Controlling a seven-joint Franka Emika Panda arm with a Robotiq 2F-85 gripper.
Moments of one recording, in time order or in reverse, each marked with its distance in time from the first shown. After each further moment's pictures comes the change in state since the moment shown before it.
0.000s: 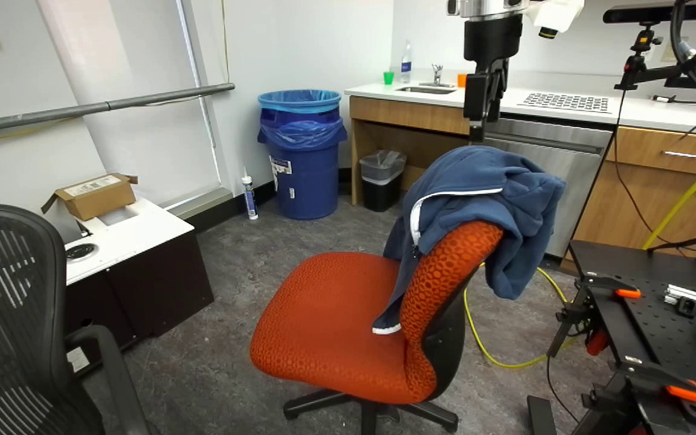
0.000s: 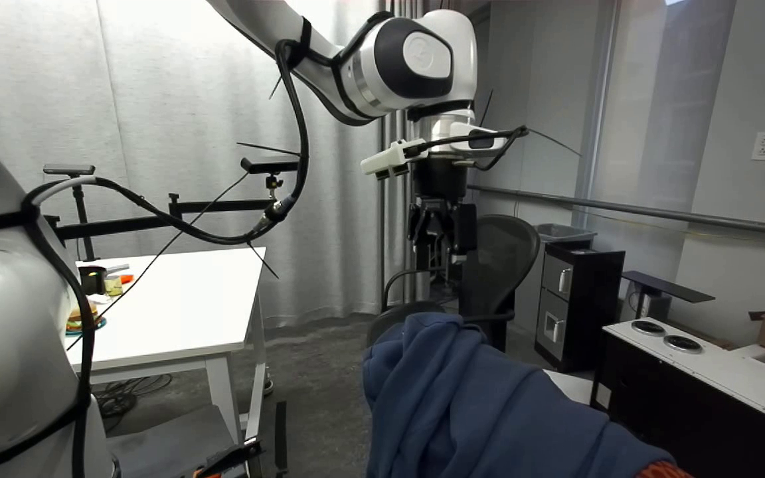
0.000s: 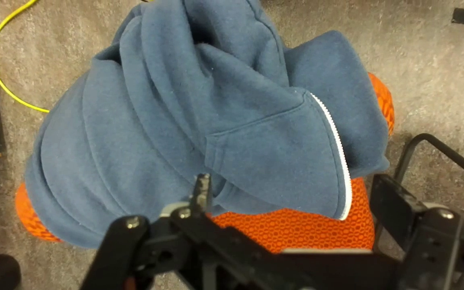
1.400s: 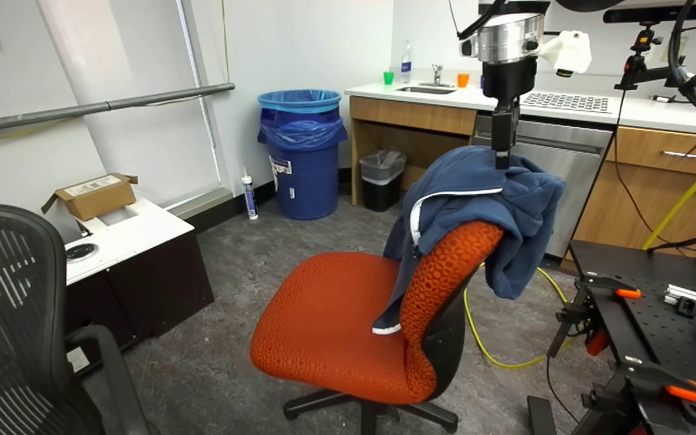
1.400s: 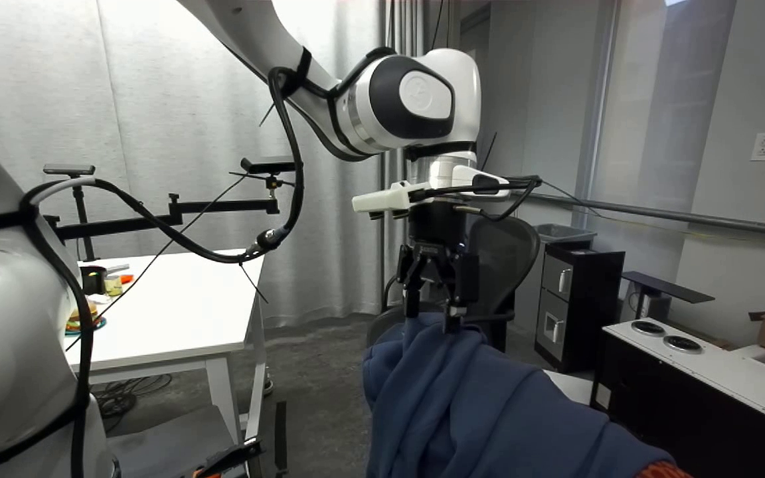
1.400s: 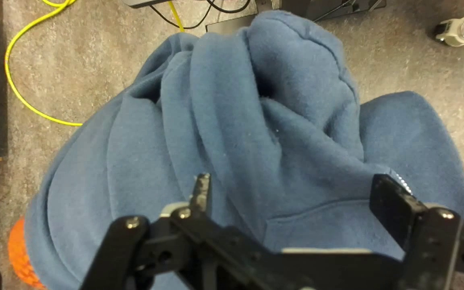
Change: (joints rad) arm -0.017 -0.011 -0.052 -0.142 -0.057 0.062 -0.126
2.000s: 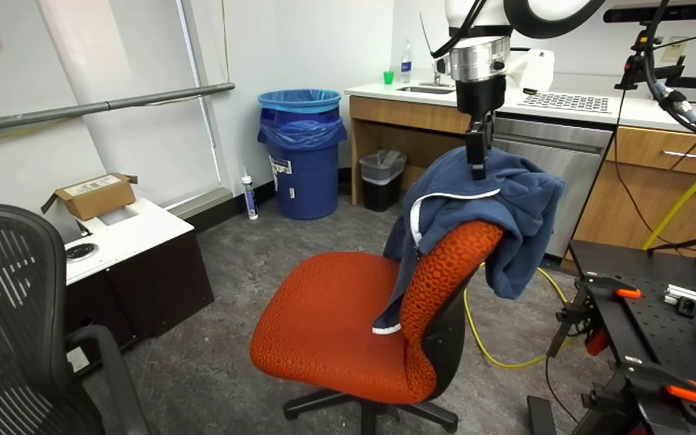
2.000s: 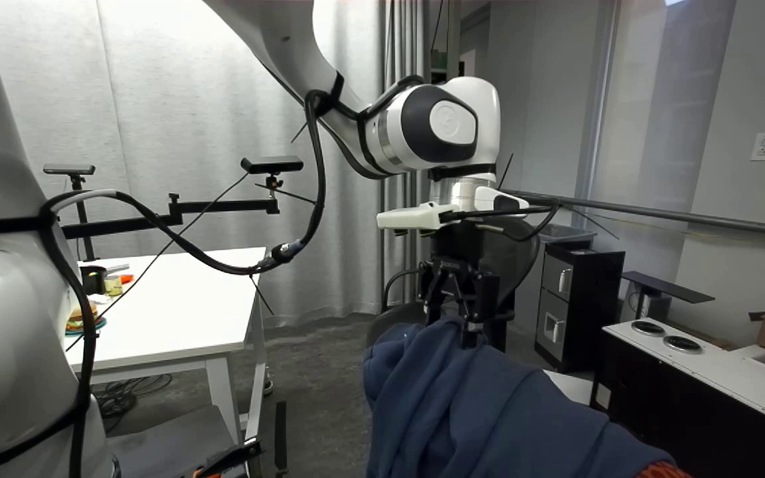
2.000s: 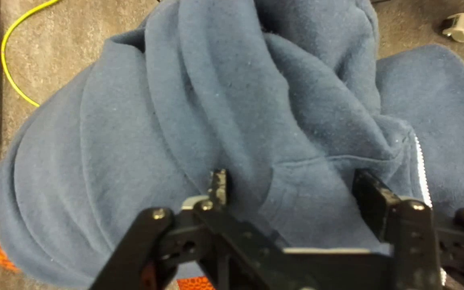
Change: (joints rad) arm 0.001 0.147 0.001 0.094 0.000 0.039 -0.012
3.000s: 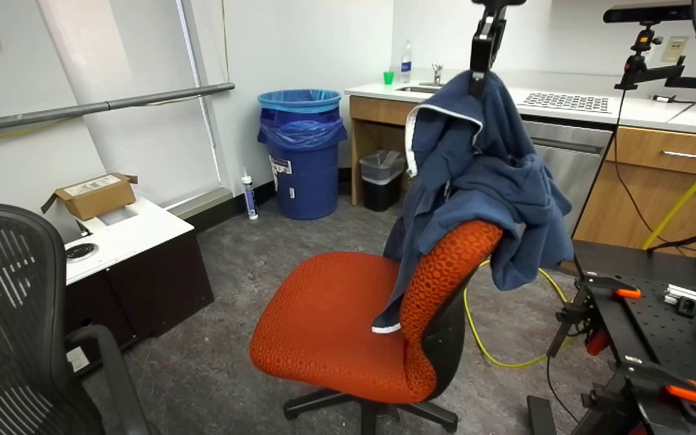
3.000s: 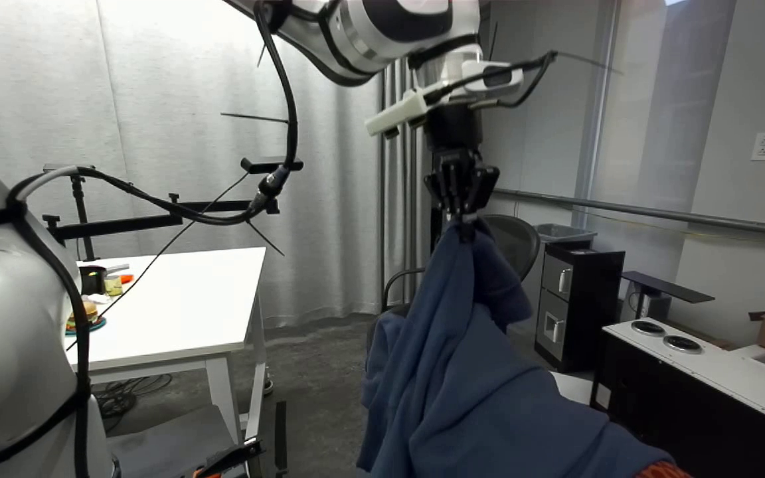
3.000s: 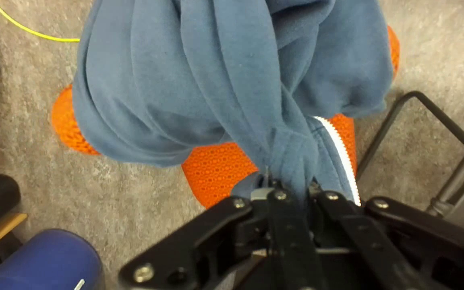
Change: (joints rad) arm 0.010 -0.247 0.015 0.083 0.036 -0.051 0.000
